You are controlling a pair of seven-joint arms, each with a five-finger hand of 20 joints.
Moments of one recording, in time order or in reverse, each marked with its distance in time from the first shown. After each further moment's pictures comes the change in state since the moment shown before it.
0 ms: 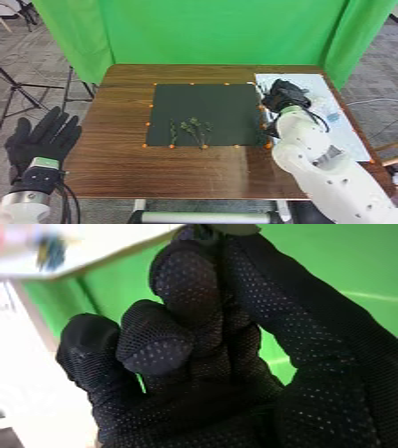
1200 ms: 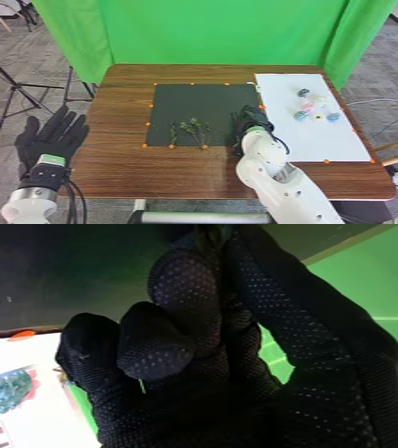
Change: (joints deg) left arm -2.5 0.7 2.3 1.0 -1.1 0.0 -0.8; right arm -4.0 -13.9 -3.0 6.1 -2.9 -1.6 3.0
